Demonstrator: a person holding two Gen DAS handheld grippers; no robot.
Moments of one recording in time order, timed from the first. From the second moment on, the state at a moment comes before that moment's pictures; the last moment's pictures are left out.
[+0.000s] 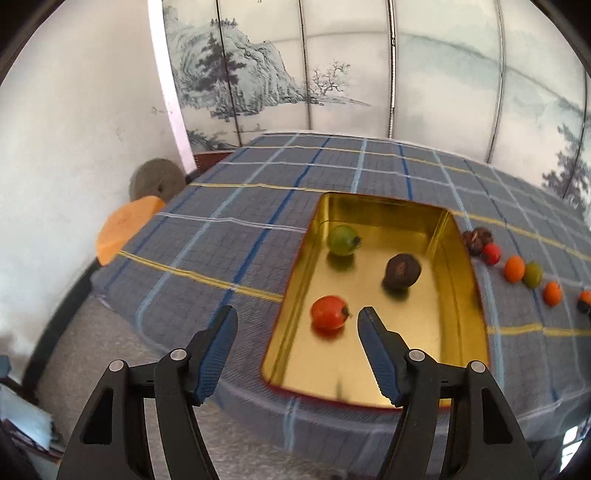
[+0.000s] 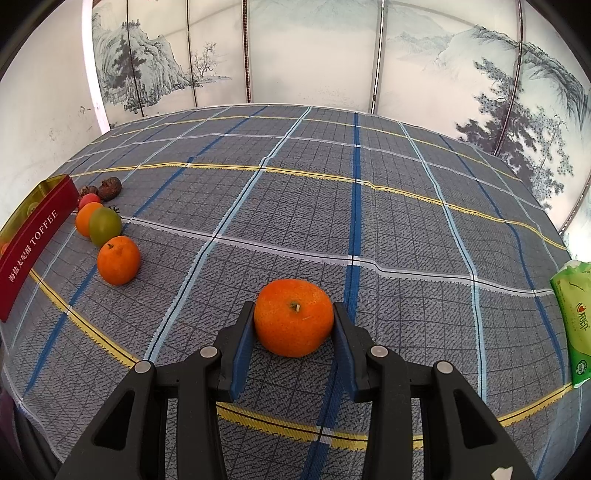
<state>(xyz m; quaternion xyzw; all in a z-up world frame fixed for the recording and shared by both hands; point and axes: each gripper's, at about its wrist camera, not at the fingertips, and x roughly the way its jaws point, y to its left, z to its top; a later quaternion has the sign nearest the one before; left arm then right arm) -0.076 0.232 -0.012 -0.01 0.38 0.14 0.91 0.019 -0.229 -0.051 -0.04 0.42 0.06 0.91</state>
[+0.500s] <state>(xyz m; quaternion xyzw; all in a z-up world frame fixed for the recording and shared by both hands) -0.098 0.215 0.003 0.01 0.37 0.15 0.92 0.004 -0.217 -0.034 0.03 0.41 0.09 0.91</state>
